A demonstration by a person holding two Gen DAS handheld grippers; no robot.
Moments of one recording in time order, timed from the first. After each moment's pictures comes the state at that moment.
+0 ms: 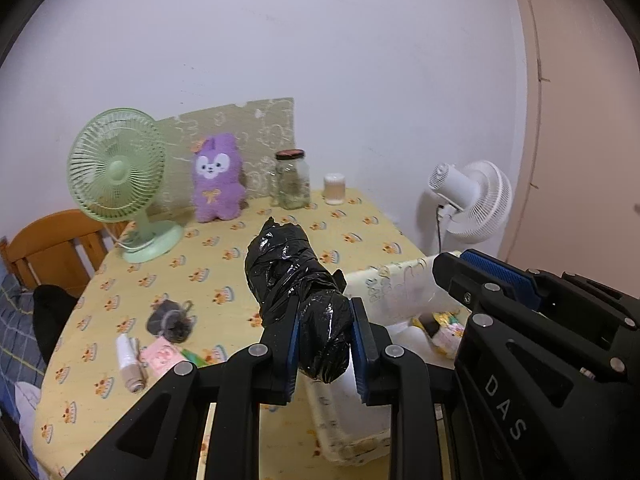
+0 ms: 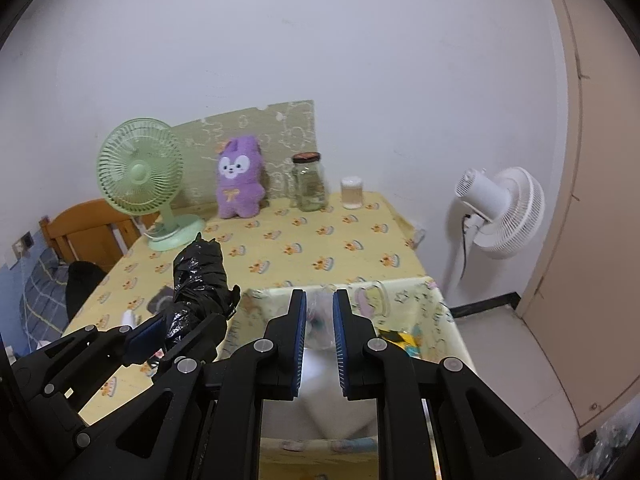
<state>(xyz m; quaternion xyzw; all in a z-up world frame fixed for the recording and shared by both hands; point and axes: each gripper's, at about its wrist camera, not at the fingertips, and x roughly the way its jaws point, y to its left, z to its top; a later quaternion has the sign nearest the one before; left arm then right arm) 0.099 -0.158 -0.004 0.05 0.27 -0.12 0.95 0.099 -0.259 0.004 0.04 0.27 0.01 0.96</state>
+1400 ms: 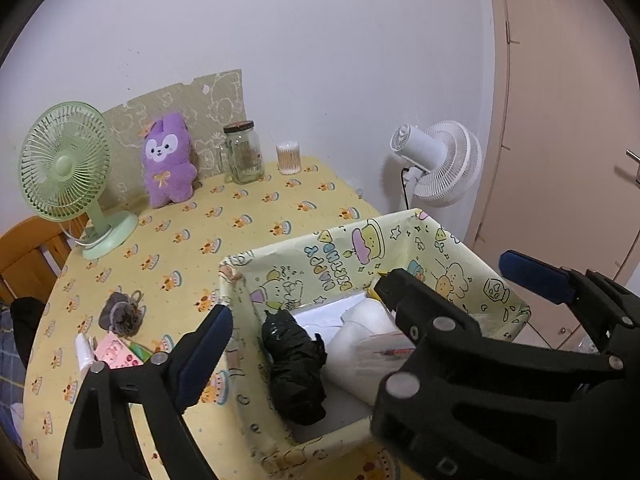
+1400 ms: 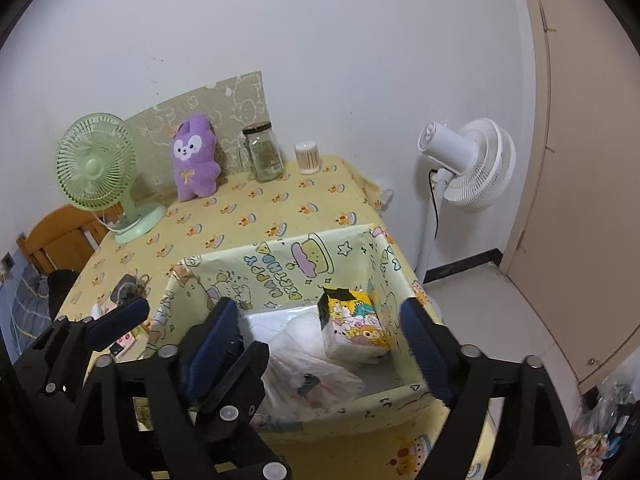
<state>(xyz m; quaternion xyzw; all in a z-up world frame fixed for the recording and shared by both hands) 0.106 -0.193 -0.028 0.08 0.31 -0.17 0.93 0.099 -0.295 -0.025 0.07 0.31 -0.04 0.95</state>
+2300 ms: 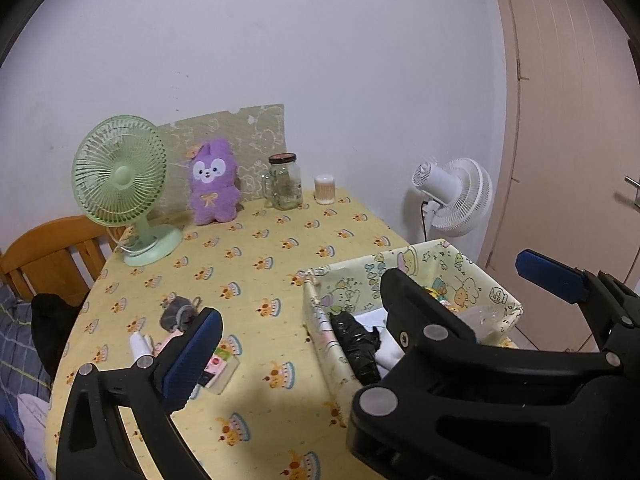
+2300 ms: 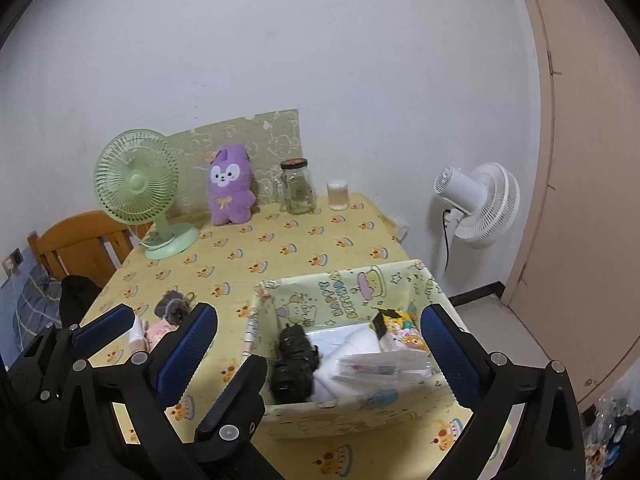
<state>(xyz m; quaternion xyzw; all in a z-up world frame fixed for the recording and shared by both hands) 0.065 -0.119 0.007 0.05 0.26 -0.15 0.95 0.061 -0.226 0.017 0.05 0.26 -0.03 0.96</state>
